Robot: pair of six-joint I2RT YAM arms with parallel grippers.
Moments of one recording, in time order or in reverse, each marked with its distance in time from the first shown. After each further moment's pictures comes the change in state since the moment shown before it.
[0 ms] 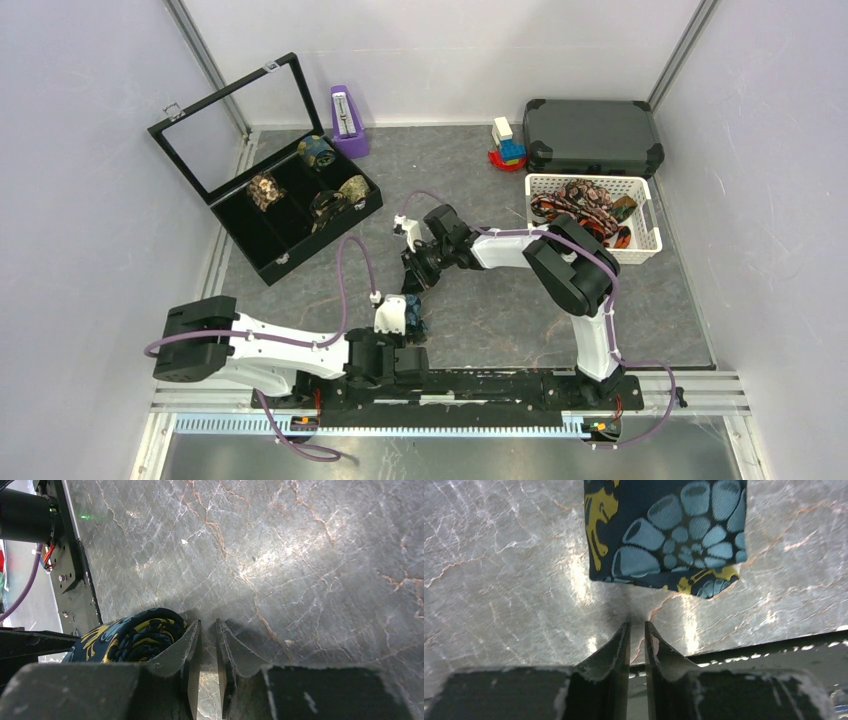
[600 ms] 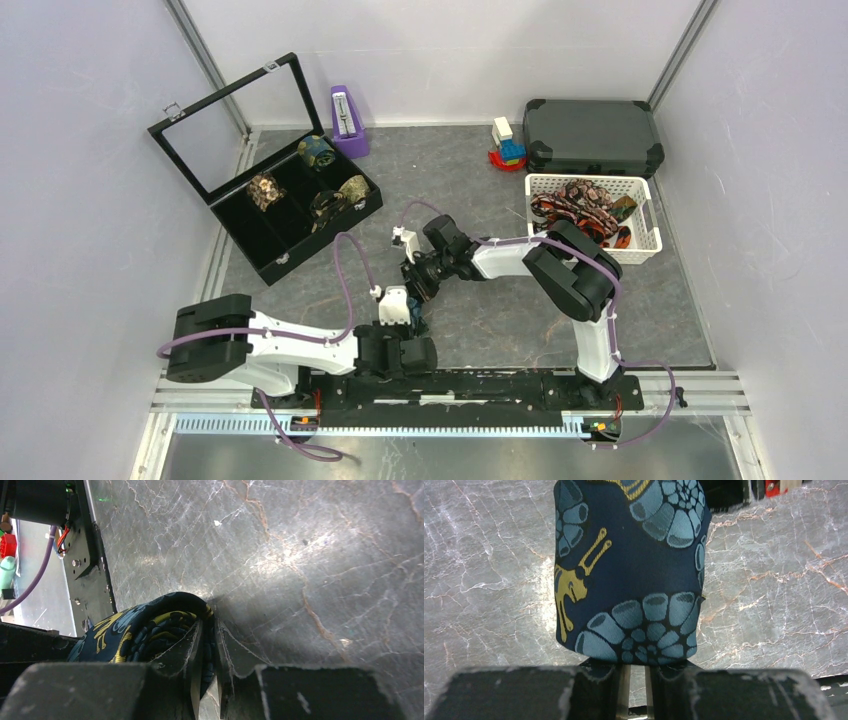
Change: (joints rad) left arm 0.063 0.068 -0.018 0.210 -0.097 -0.031; right arm 0.041 -0.026 -0.077 0.065 -0.033 0.025
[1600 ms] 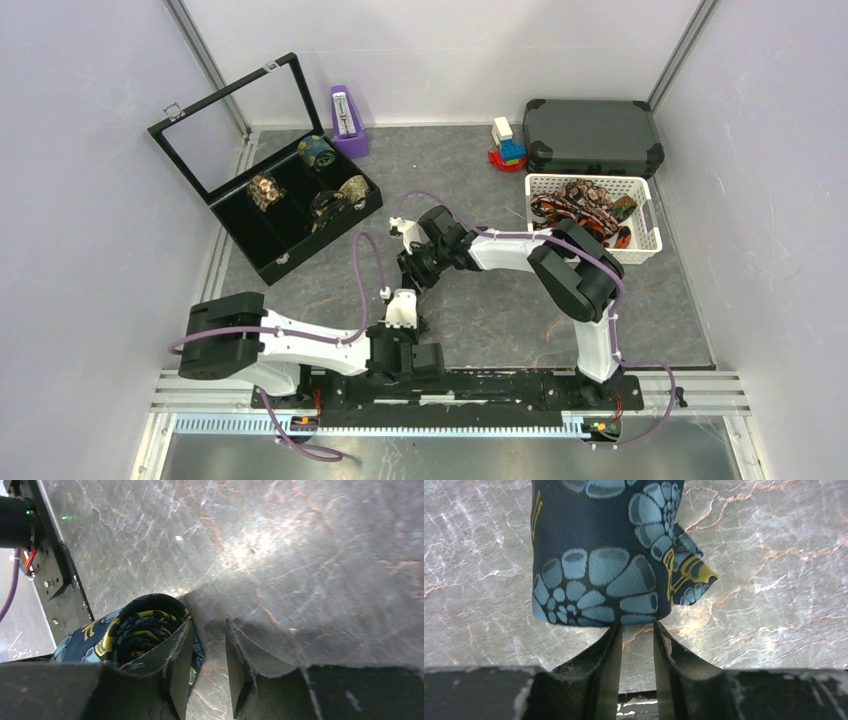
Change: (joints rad) left arm -0.029 0.069 0.088 -0.127 0.000 -0.002; right arm 0.002 -0.014 0.088 -0.143 0.134 -0.018
